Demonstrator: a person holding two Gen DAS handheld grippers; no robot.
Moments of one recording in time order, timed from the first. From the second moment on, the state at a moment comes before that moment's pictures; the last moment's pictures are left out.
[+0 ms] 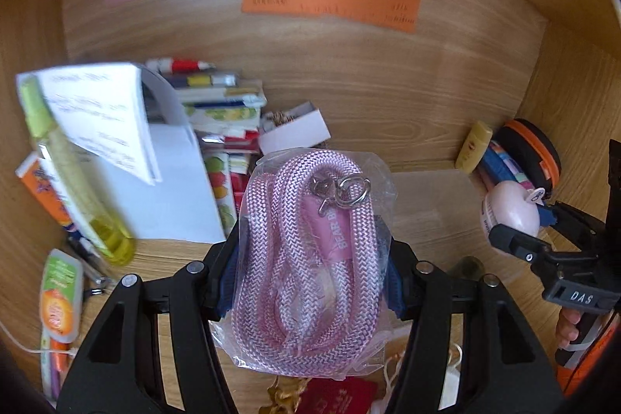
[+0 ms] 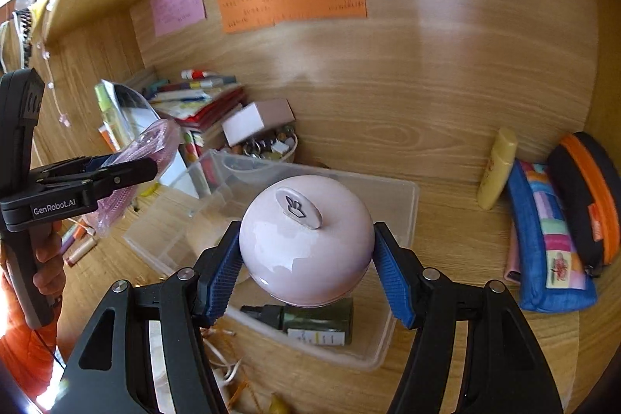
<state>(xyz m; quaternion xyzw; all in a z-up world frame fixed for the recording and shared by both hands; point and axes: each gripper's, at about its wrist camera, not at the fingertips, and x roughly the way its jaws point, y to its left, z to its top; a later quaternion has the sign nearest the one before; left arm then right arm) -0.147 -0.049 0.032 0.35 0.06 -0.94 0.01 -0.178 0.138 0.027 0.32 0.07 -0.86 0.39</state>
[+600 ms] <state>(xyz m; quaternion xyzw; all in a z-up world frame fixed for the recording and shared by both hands) -0.191 -0.040 -0.006 0.41 0.05 -0.91 -0.03 -0.204 0.085 -0.015 0.40 0.17 -0.82 0.39</state>
